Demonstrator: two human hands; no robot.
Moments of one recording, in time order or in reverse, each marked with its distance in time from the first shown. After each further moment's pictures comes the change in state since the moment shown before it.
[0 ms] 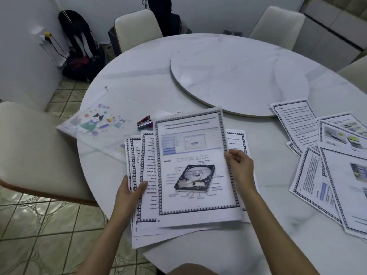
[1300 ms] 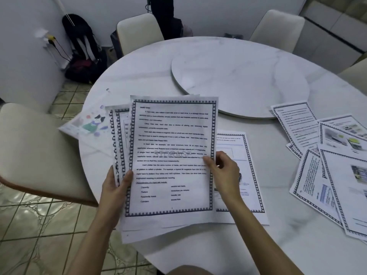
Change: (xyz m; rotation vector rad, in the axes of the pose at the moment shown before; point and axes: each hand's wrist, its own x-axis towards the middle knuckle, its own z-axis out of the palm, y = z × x) left_hand -0.008 0.031 -0.018 -0.233 0.055 0.208; right_hand -0.049 -0.034 0.024 -0.086 -0.142 -0.177
